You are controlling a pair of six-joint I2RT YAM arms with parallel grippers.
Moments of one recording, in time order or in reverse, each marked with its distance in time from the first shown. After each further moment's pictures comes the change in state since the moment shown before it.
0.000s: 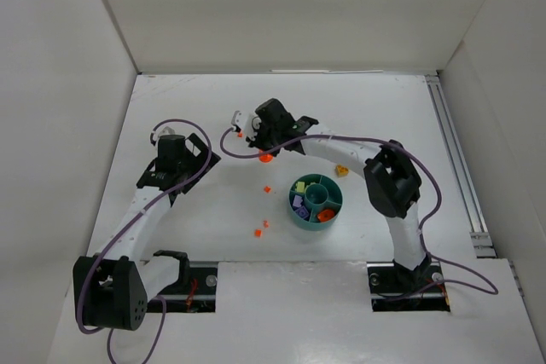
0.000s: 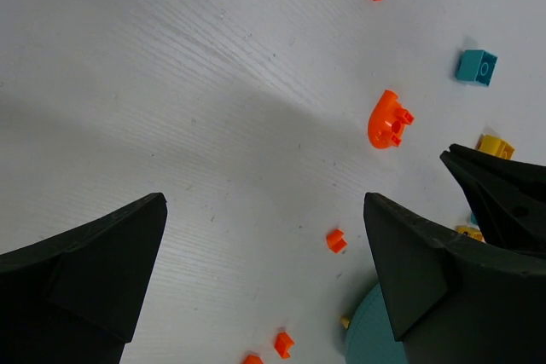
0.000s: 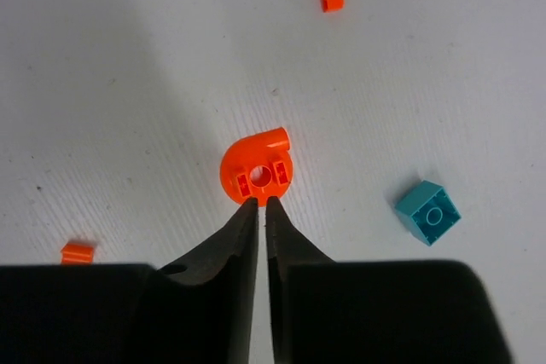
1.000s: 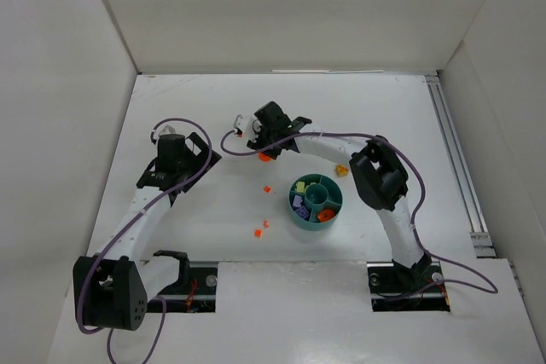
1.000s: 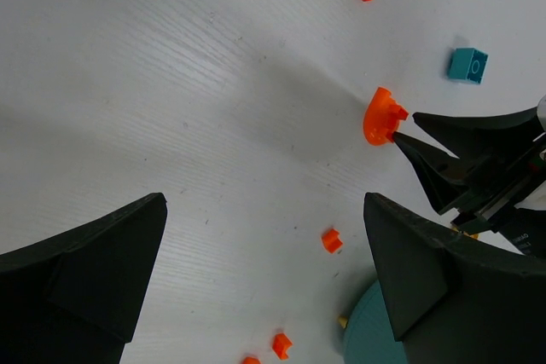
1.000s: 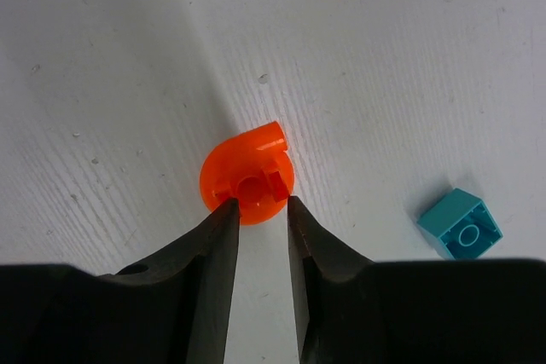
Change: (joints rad) left arm 0.000 0.000 0.000 0.016 0.011 0.008; right arm -0.029 0.127 0.065 -0.023 0.010 -0.008
